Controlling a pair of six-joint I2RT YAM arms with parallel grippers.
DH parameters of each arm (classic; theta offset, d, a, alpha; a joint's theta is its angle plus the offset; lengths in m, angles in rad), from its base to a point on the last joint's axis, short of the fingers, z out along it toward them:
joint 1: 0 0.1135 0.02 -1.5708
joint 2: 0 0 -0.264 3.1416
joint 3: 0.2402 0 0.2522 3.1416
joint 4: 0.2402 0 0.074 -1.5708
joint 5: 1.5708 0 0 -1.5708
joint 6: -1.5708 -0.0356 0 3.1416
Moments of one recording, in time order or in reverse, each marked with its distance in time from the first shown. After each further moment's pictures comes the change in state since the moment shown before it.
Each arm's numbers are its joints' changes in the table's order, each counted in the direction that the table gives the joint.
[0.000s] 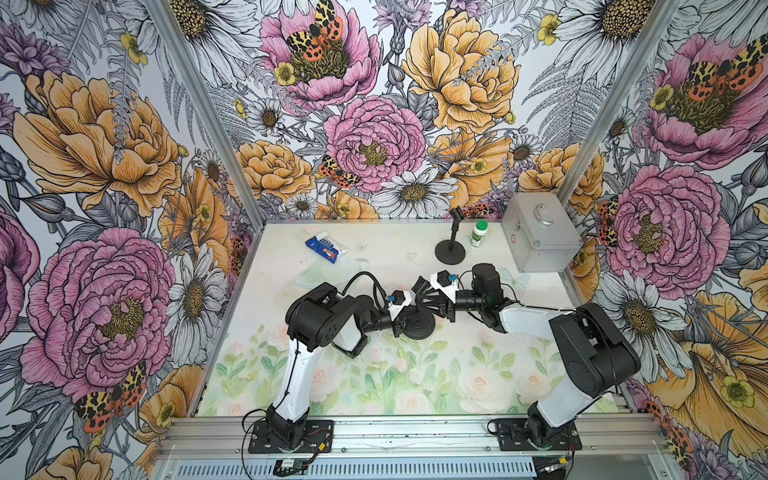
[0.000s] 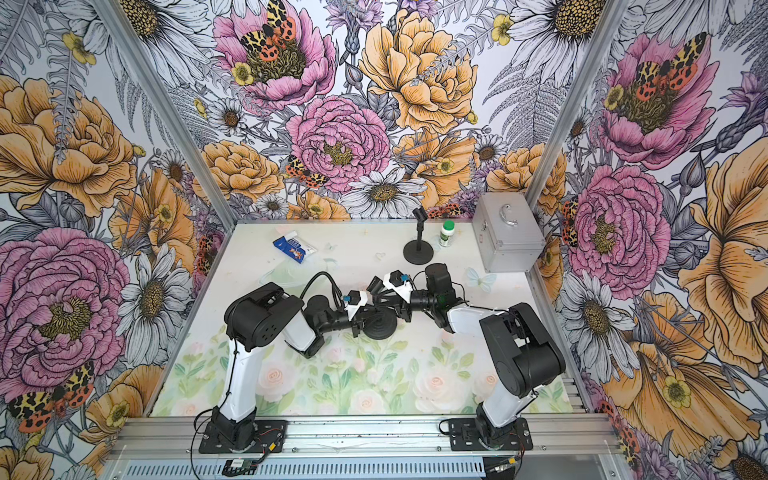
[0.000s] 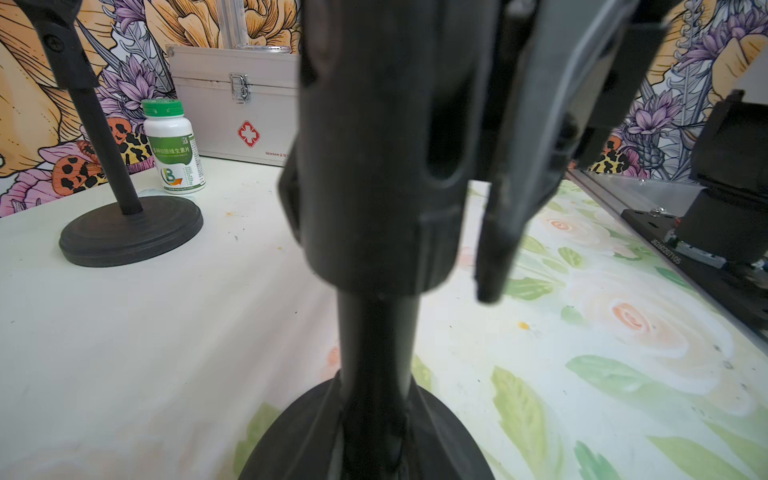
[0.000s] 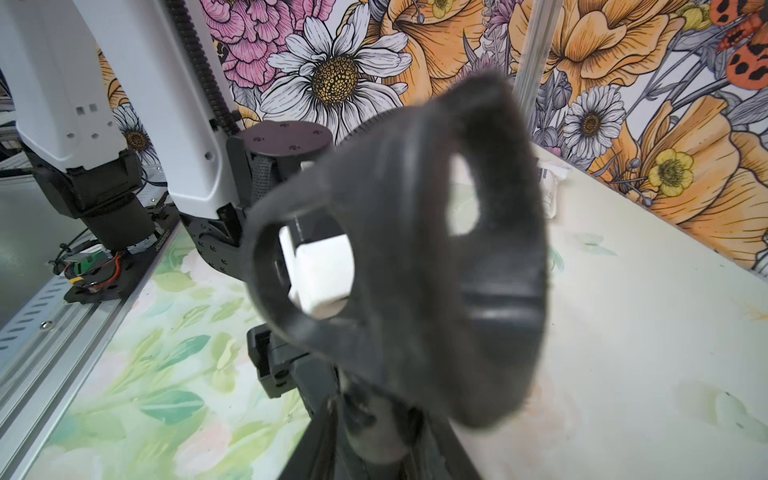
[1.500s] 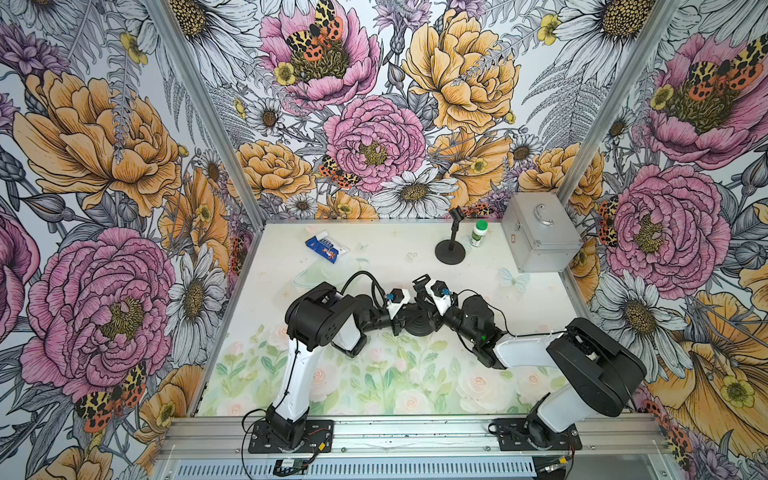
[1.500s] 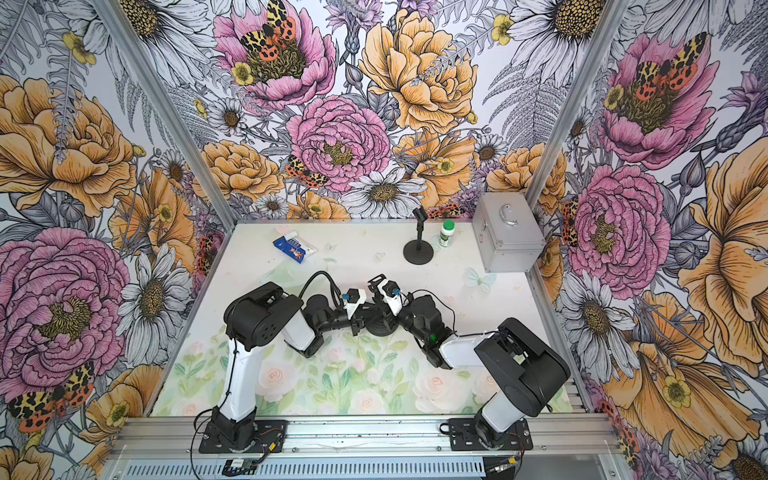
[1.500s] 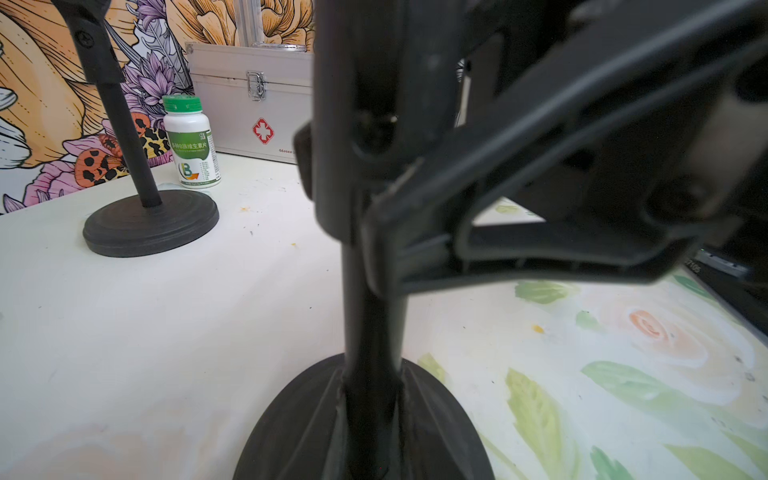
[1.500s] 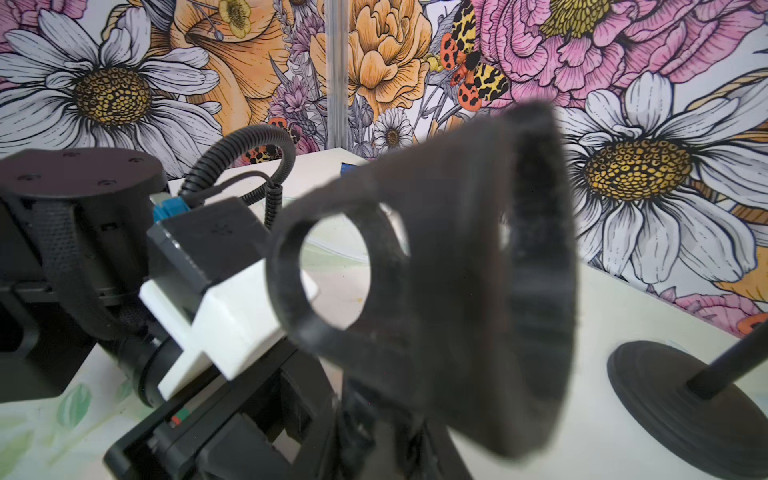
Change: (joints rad) left arm 0.005 0.000 0.000 0.001 -0.028 0.010; right arm 0.211 -0.085 -0.261 -0.446 0.764 -0.245
